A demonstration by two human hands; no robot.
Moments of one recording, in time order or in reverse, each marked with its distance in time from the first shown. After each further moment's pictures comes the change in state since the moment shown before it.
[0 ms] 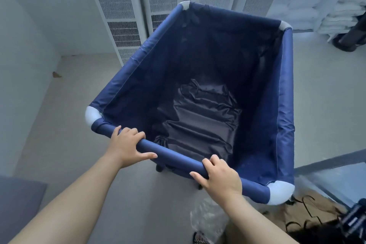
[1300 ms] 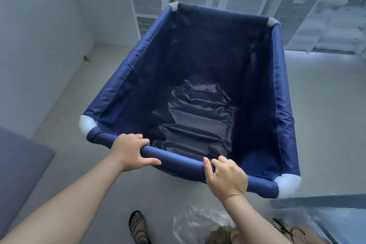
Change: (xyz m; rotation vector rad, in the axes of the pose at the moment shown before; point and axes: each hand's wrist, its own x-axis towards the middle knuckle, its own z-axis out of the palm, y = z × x) left_hand -0.029 0.098 0.011 -0.025 -0.009 -0.152; right_hand 0.015 0.088 -0.012 0.051 0.341 -0.081
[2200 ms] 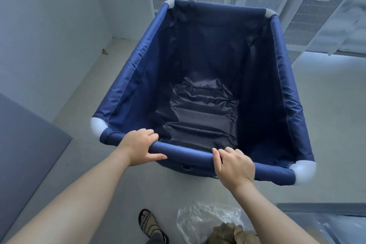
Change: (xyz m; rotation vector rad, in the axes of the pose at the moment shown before) left_hand -0.032 0.005 0.007 0.045 -0.059 0.060; right_hand 0.003 0.008 -0.005 -0.040 -0.058 -0.160
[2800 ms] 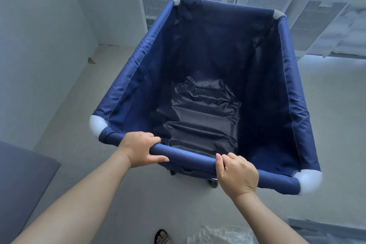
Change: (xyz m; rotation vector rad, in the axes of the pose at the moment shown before) left_hand 0.121 -0.114 -0.029 0.020 0.053 0.092; right_hand 0.123 -0.056 0.047 -0.022 0.103 0.104
